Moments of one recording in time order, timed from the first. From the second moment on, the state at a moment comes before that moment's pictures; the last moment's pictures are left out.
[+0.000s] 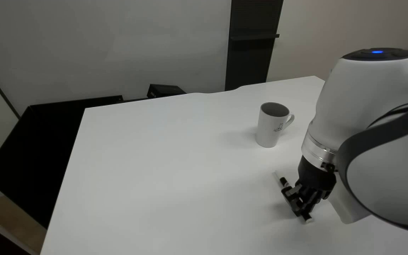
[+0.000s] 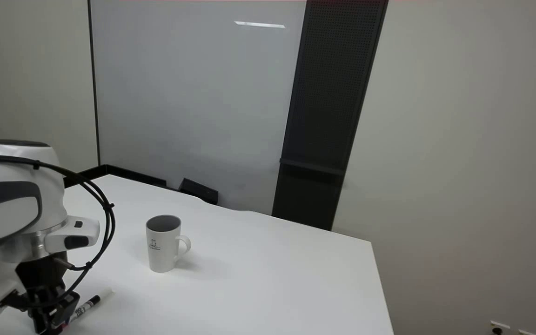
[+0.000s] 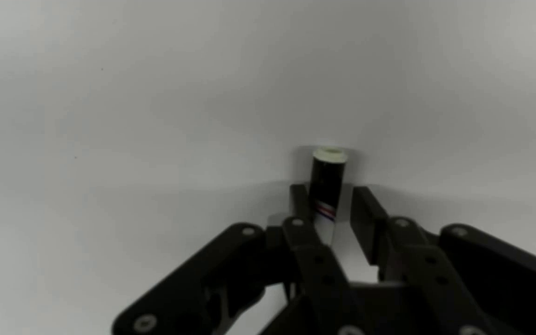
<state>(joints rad) 0.33 0.45 -0.09 -2.54 0.06 2.97 0.25</state>
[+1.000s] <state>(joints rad) 0.24 0.34 0.00 -2.44 0.06 2.71 0.23</state>
